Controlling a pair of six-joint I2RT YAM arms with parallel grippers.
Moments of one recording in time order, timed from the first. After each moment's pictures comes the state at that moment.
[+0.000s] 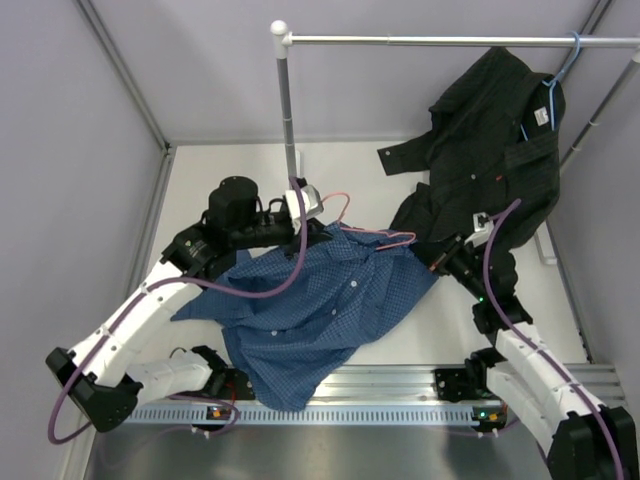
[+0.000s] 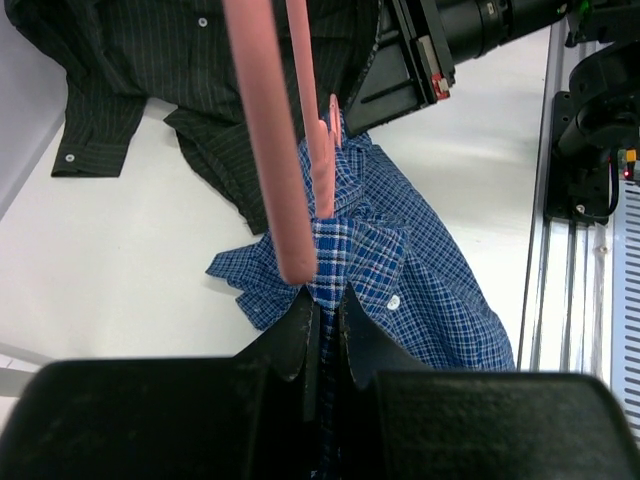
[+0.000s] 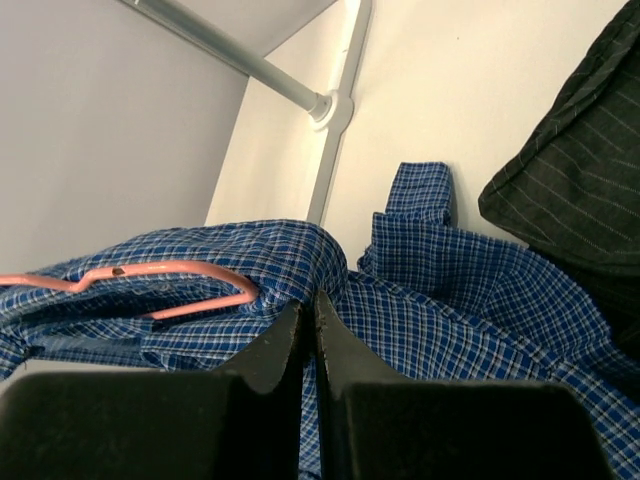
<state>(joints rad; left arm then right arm) -0.67 1.10 1.23 -0.44 0.57 0.27 0.22 0.71 0.27 0.33 -0.35 0.85</state>
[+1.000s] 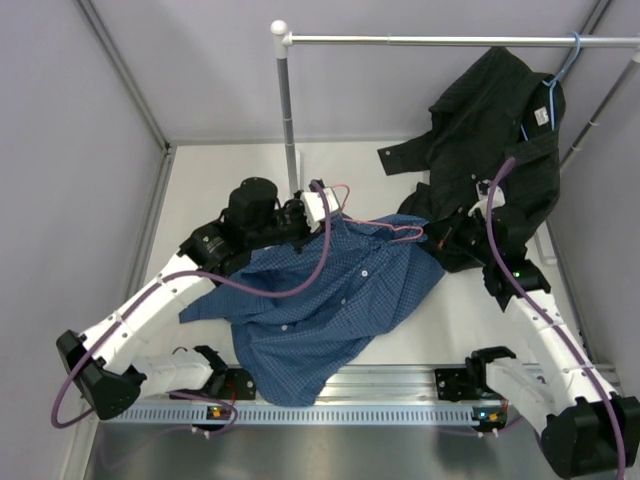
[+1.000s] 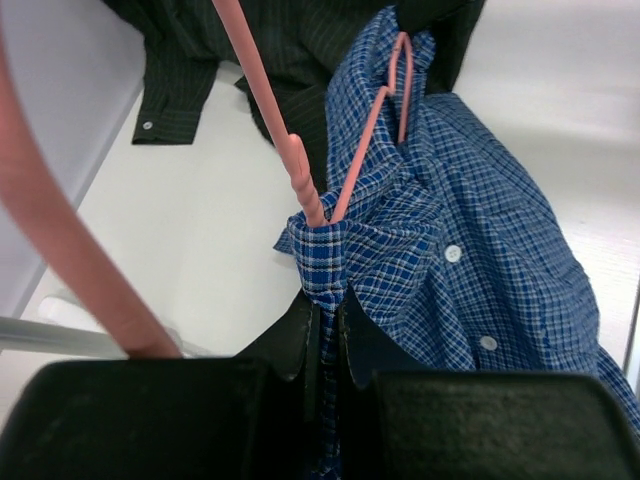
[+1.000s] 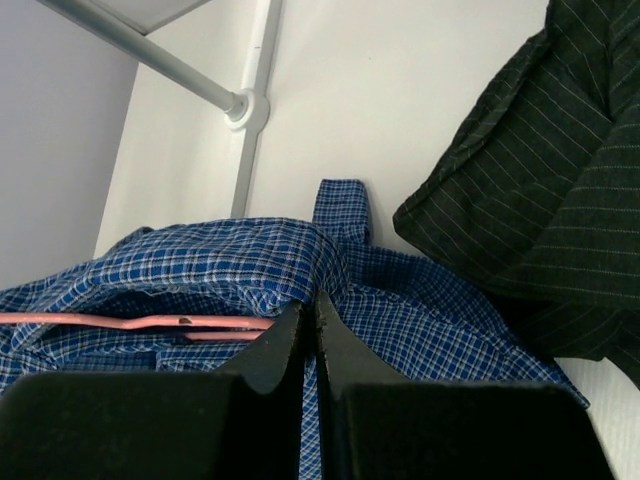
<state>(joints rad) -0.72 1.15 1.21 -0.42 0.37 0.39 0.16 0.87 0.68 -0.14 -0.33 0.58</state>
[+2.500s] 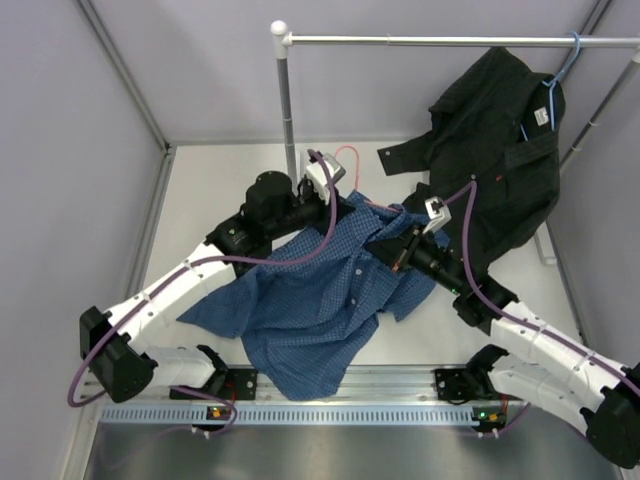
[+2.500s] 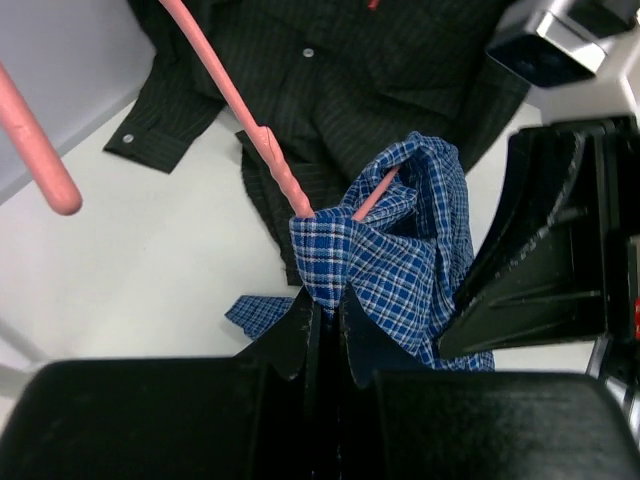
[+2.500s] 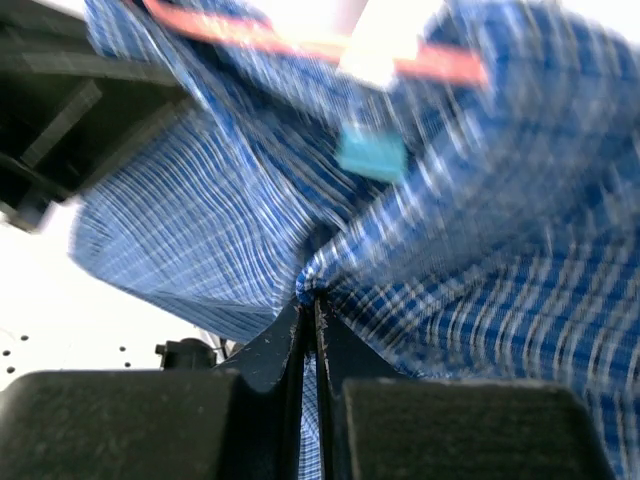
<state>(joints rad) -0.75 1.29 1.23 -0.13 0.21 -0.02 0.66 0.86 0.53 0.27 -0.19 0.84</state>
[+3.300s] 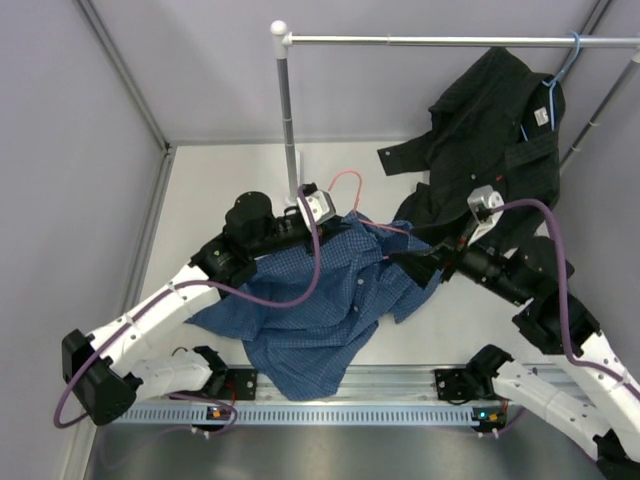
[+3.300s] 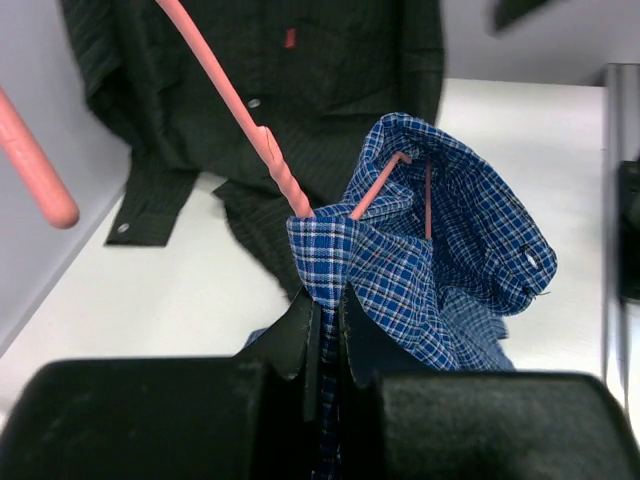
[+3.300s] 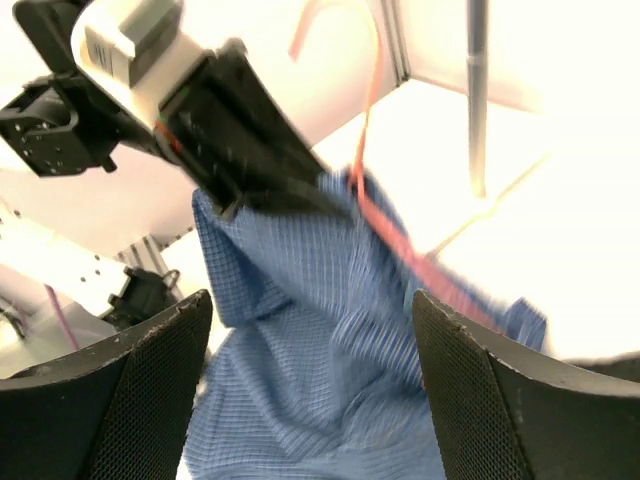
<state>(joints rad) -0.75 1.12 1.01 0.02 0.43 0.22 0.68 0.58 0.89 -0.29 -0.26 0.34</state>
